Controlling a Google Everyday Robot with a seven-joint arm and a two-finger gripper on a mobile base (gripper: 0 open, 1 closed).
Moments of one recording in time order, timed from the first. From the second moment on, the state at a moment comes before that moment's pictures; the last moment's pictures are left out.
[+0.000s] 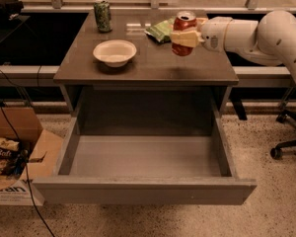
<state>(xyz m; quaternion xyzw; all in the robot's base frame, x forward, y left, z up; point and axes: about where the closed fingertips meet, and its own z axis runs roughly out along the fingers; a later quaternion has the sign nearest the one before) 0.759 -0.116 0.942 -0.37 0.66 0.26 0.60</state>
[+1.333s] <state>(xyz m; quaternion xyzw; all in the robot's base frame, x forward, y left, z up) 0.622 -0.105 0.928 -0.52 0.57 0.34 0.53</state>
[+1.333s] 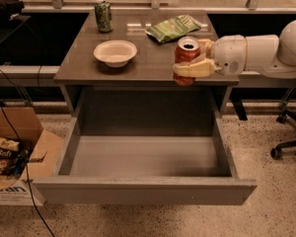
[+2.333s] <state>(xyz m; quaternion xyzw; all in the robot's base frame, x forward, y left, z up) 0.601 -0.096 0.856 -0.56 0.59 0.36 0.46</state>
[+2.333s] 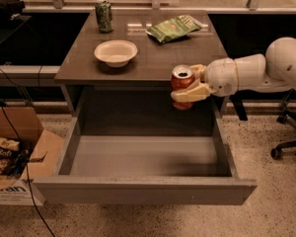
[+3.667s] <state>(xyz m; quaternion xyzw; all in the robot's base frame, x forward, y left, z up) 0.564 -0.112 0.750 -0.48 0.62 0.43 0.45</state>
